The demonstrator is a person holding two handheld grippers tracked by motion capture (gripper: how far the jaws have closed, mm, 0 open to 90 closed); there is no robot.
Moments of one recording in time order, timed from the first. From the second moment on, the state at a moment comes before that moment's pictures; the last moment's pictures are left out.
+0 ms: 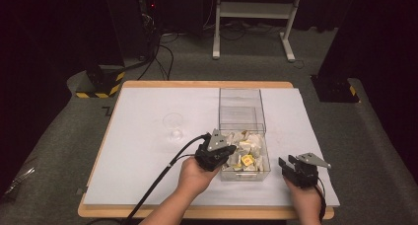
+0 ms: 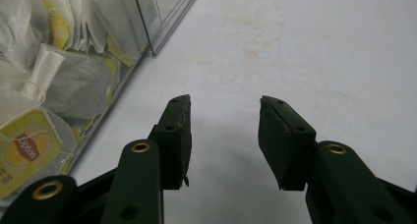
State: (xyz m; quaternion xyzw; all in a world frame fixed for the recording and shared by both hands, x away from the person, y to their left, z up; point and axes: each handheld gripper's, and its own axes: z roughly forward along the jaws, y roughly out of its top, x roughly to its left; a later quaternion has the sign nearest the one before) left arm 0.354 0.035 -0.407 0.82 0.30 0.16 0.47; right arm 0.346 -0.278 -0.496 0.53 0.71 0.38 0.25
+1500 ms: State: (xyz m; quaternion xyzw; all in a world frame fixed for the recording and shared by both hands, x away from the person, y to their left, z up) left arm 0.350 0.063 -0.370 0.76 0.30 0.18 0.55; right arm 0.346 -0.277 -0.497 0.53 0.72 0.37 0.25
